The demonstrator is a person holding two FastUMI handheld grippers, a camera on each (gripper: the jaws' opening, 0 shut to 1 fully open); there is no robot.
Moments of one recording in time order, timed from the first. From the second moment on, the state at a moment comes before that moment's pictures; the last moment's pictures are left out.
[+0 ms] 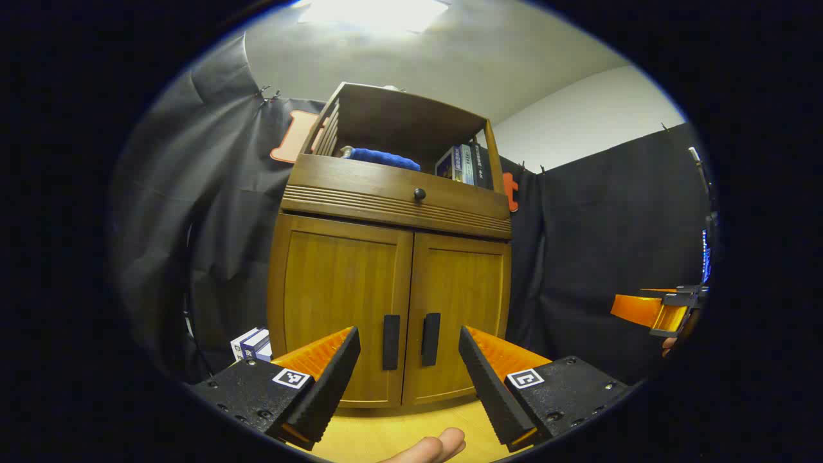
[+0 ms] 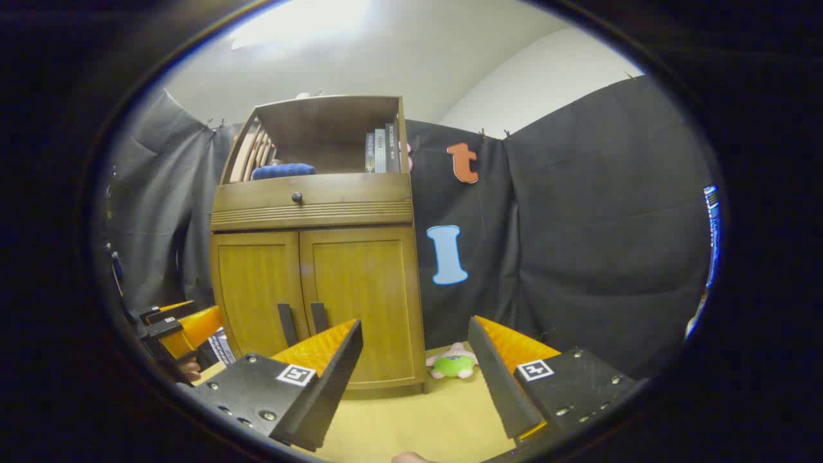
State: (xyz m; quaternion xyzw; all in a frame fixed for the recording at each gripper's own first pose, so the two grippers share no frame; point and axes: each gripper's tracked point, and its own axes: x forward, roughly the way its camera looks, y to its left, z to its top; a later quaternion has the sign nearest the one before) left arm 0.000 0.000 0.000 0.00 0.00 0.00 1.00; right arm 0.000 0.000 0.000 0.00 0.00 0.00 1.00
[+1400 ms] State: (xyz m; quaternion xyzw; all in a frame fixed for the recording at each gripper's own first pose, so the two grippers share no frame) left arm 0.013 -0.011 -0.024 -0.03 0.04 -0.02 1.00; right arm 0.137 0.088 -0.039 -0.01 0.02 0.11 0.99
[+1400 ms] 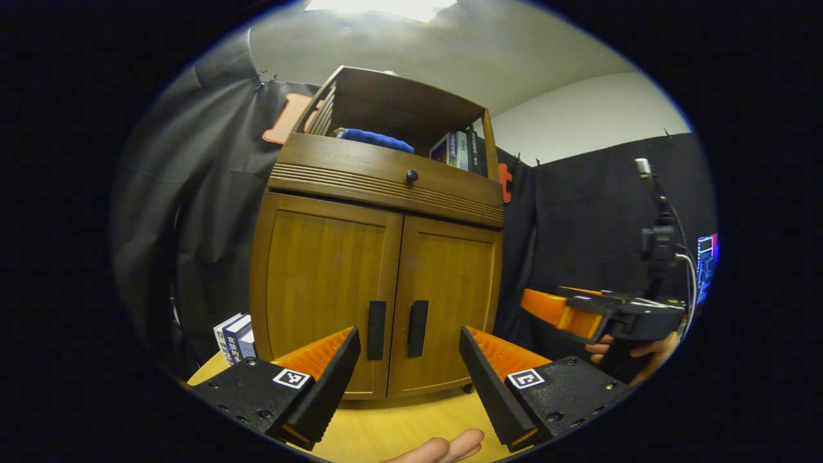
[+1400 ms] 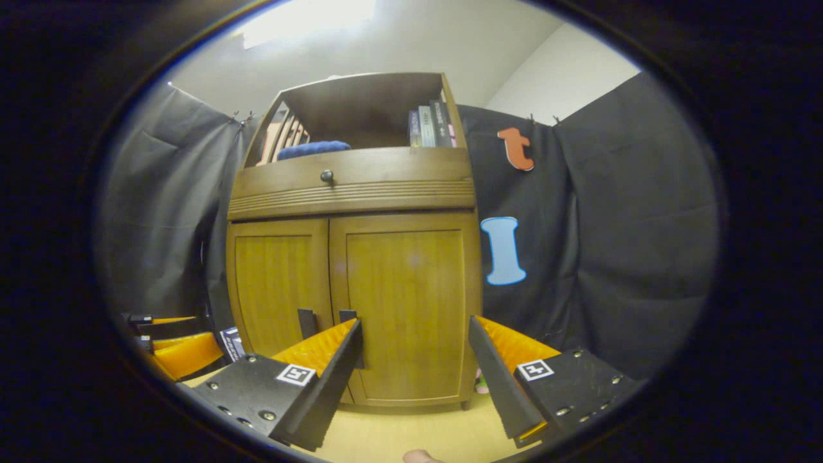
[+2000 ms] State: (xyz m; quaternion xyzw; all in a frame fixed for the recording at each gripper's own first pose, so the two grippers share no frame) left arm 0.020 0.018 -0.021 -0.03 0.04 -0.02 1.00; right arm 0.238 0.113 -0.125 0.06 0.12 0.09 0.99
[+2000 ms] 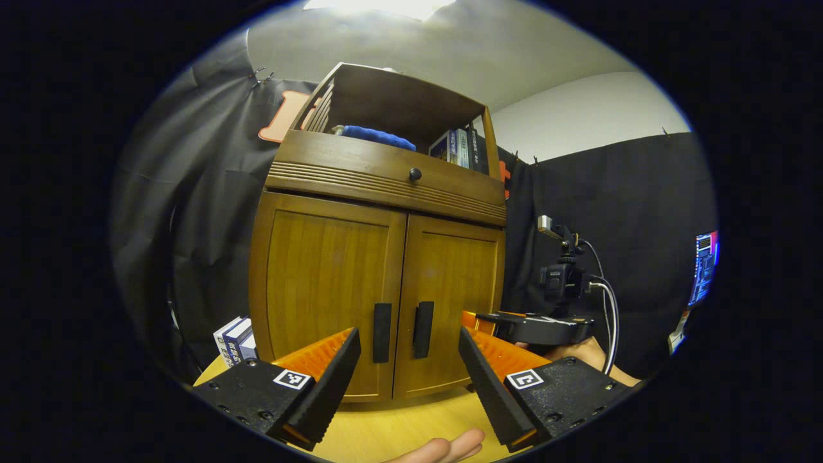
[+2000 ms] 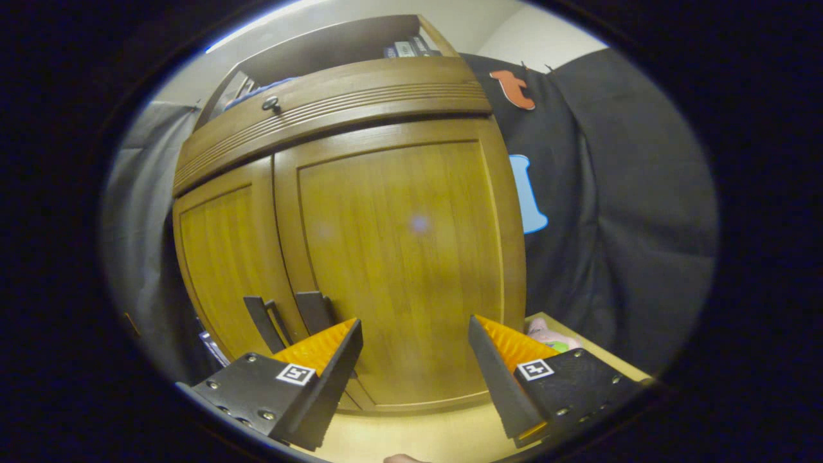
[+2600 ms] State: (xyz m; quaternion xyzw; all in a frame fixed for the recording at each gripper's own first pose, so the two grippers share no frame) left arm 0.009 0.080 0.017 -0.02 -0.02 0.05 1.00; right arm 0.239 0.198 -0.136 0.04 0.11 0.19 0.97
